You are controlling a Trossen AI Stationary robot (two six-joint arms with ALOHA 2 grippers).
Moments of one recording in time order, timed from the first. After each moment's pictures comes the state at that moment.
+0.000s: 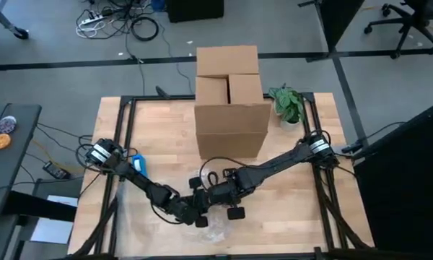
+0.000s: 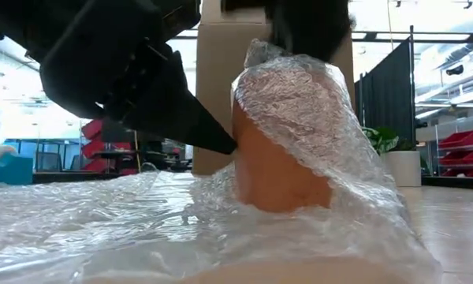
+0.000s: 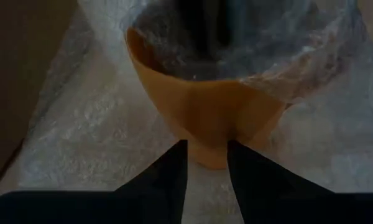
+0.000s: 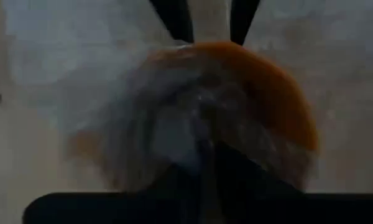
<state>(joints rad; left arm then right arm) -0.57 1.88 0.94 0.26 -0.68 -0.35 0.35 2.09 1.73 -0.95 -0.01 0.26</state>
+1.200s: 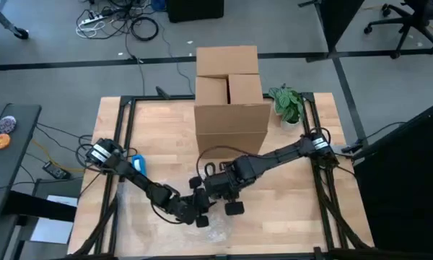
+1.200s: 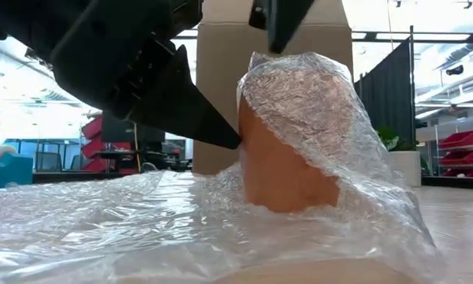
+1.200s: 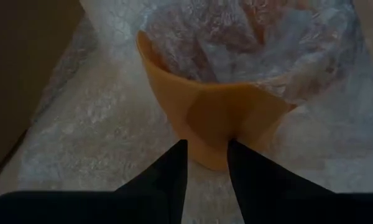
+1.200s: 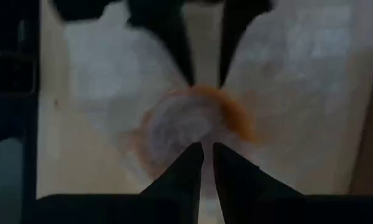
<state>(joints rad) -0.56 1.88 0.94 0.28 -0.69 -0.38 0.30 2.08 2.01 -1.20 0.00 0.21</state>
